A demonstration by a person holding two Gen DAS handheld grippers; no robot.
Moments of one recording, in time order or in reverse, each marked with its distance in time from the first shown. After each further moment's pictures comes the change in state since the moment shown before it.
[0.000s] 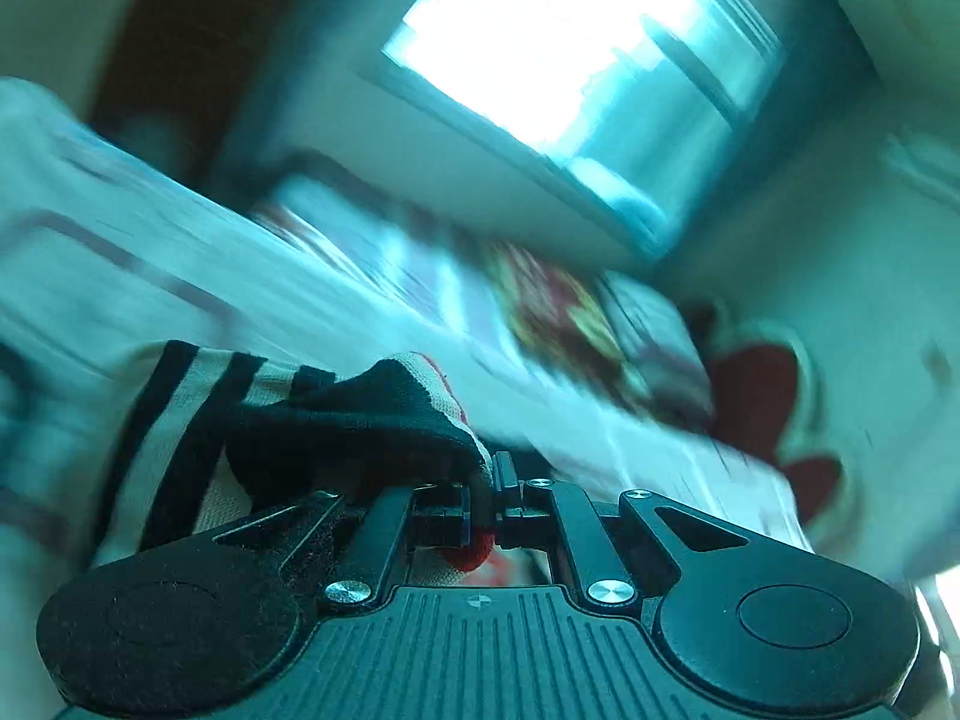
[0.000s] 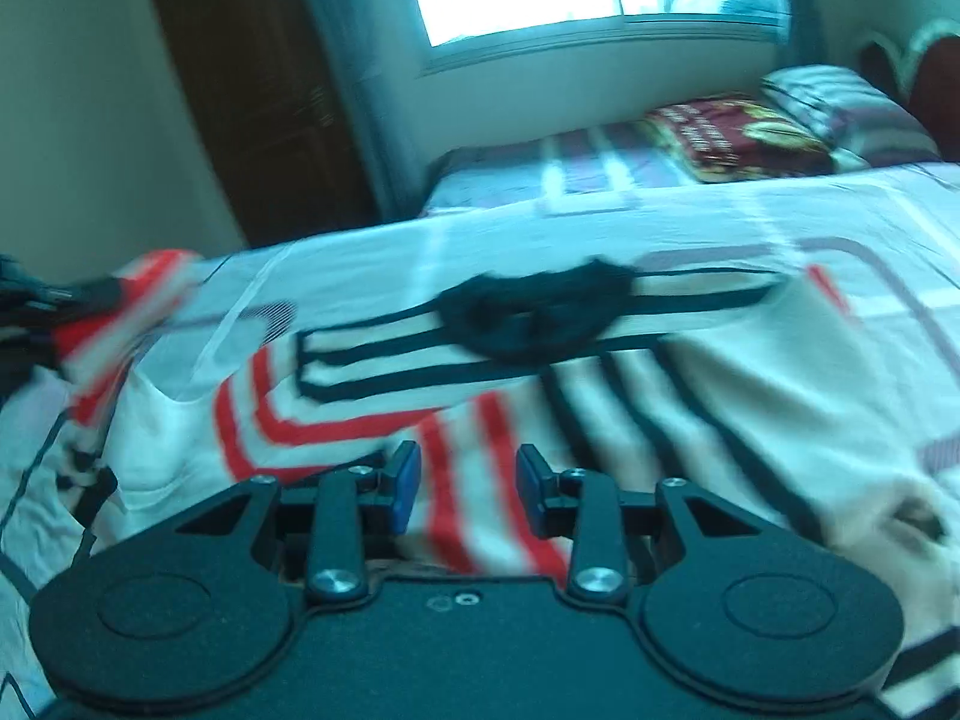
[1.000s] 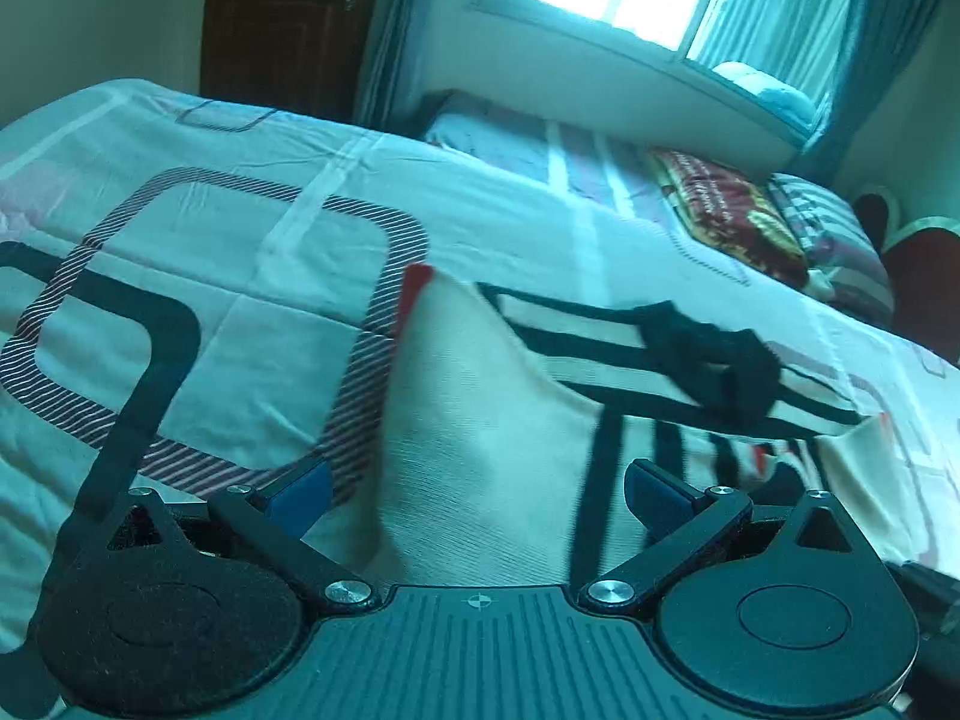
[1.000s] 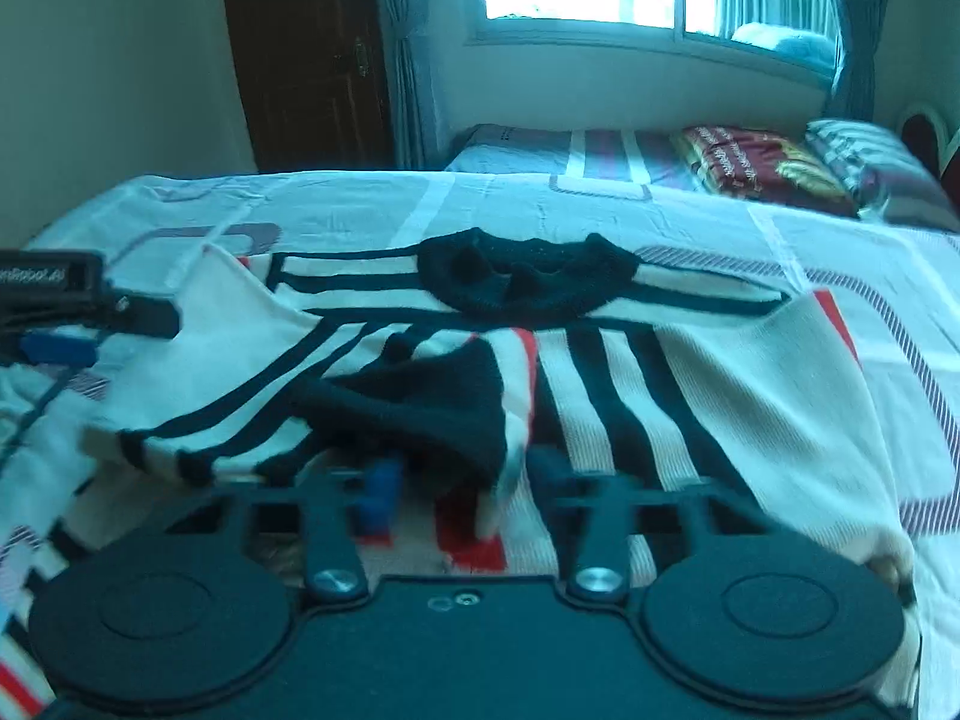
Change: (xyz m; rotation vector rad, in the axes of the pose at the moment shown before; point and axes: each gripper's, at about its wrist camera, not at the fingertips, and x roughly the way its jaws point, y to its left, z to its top) left arm 0.012 0.070 -0.006 0.068 0.122 0.430; right arm 0.038 0.014 -0.010 -0.186 0.039 -0.019
